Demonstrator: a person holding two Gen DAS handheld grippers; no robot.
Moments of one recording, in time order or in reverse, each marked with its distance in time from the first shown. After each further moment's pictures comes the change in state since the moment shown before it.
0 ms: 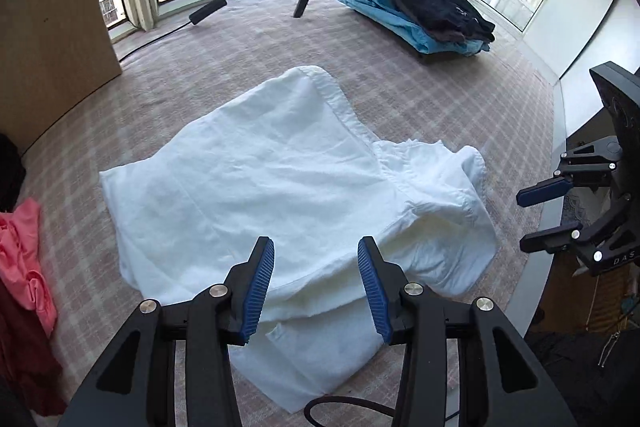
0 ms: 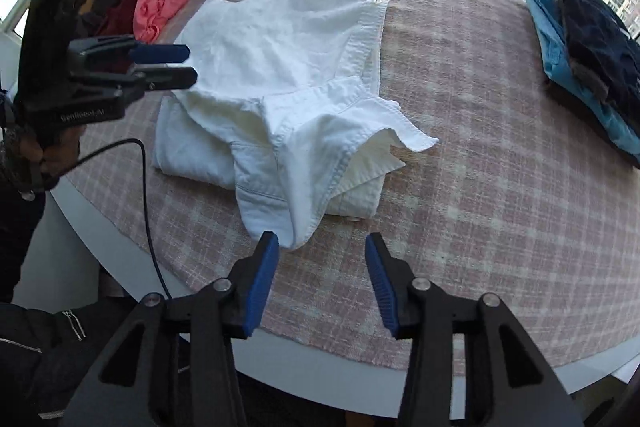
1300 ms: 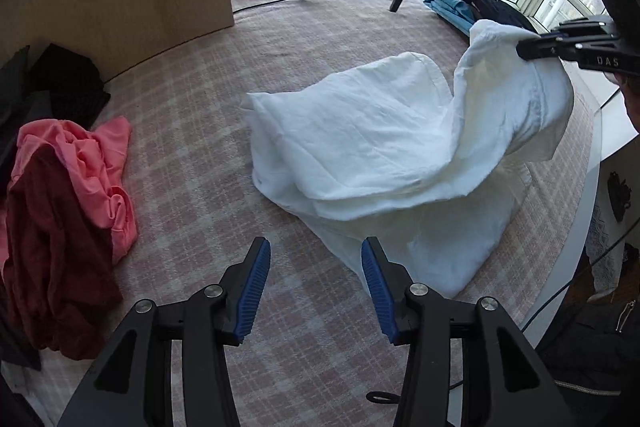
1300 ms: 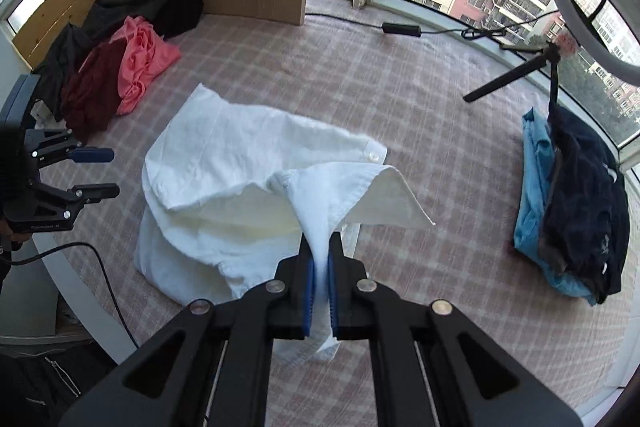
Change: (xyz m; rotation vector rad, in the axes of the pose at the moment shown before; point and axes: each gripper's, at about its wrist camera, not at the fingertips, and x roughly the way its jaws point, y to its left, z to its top) left arm -0.053 0.096 -0.048 -0.155 0.016 0.140; right arm -0.034 0.028 0.147 -0.153 -0.138 -0.126
